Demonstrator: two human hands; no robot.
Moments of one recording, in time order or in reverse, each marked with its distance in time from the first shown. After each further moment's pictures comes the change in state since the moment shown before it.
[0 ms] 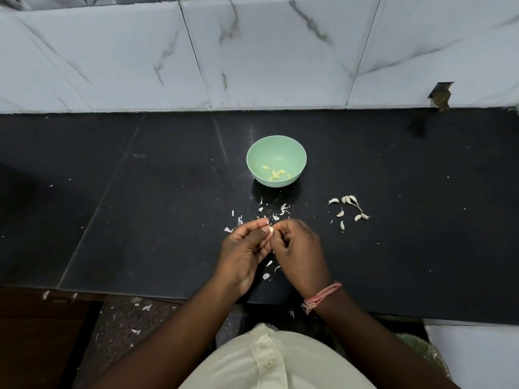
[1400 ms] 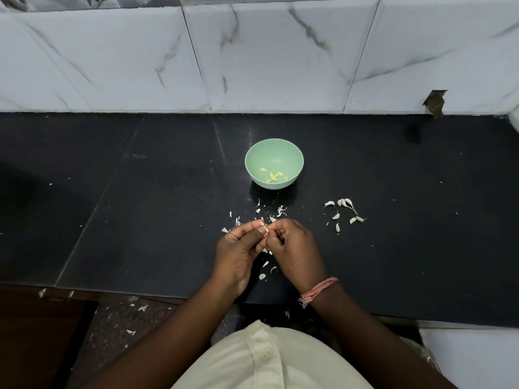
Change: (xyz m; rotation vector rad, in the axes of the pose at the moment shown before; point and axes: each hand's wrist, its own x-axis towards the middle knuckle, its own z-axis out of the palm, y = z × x) left_hand 0.000 -0.004 0.000 -0.008 0.029 0.090; right_hand 0.008 0.006 0.000 0.080 -0.103 0.006
